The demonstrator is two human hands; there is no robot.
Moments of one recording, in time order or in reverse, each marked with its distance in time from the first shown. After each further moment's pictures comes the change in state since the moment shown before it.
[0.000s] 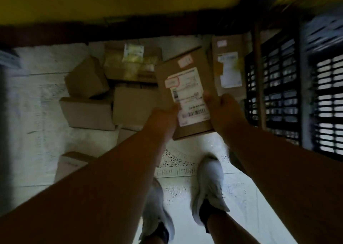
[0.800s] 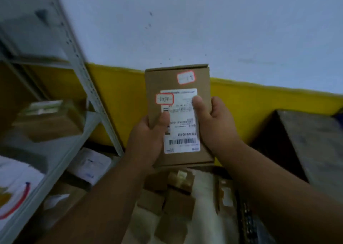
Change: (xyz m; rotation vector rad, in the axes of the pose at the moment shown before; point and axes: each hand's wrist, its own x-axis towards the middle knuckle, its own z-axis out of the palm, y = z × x) left_hand -0.650 0.199 -0.283 -0.292 0.437 0.962; right_hand -0.583 -0.433 -0.219 0.289 0.055 -0.974
